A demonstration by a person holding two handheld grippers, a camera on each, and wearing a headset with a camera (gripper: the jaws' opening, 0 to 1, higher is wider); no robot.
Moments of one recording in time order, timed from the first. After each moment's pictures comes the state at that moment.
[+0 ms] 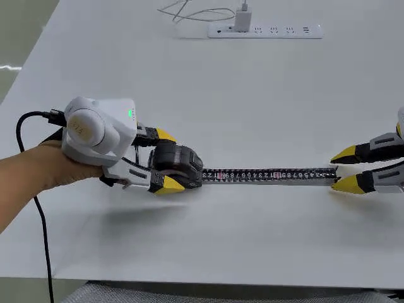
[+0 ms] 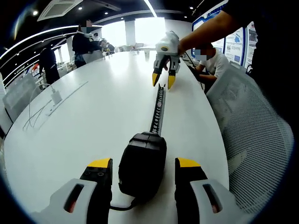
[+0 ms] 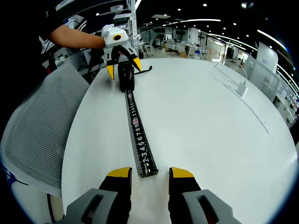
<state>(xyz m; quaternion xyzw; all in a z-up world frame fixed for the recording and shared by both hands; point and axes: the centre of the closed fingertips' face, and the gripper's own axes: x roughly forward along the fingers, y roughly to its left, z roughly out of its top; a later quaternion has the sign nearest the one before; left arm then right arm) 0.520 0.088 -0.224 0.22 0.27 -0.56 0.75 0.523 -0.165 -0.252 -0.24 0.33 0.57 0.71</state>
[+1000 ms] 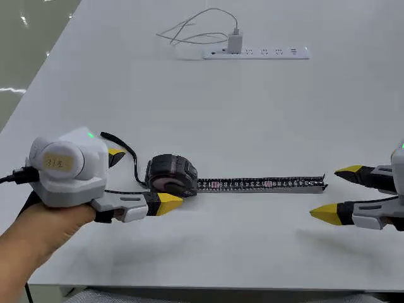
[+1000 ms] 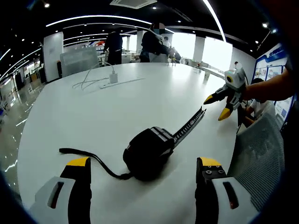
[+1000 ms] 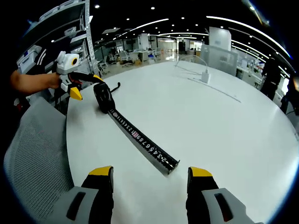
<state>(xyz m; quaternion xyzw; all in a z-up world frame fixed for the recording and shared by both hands) 0.500 0.128 -0.206 0.07 0.31 -0.31 0.90 0.486 -0.154 -0.234 -0.13 0.35 0.41 0.83</state>
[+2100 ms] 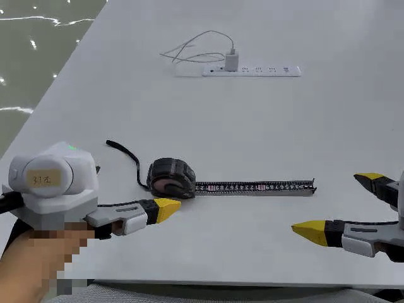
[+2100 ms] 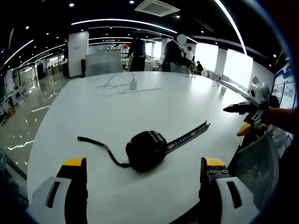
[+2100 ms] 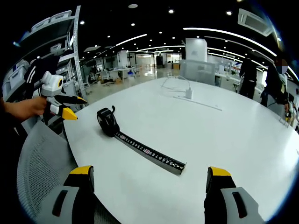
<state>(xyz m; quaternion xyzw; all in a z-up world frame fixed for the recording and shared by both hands) 0.467 0.139 -0.167 0.03 0.29 -0.22 0.93 0.454 -0.143 -0.177 -0.08 0.29 0.34 0.89</state>
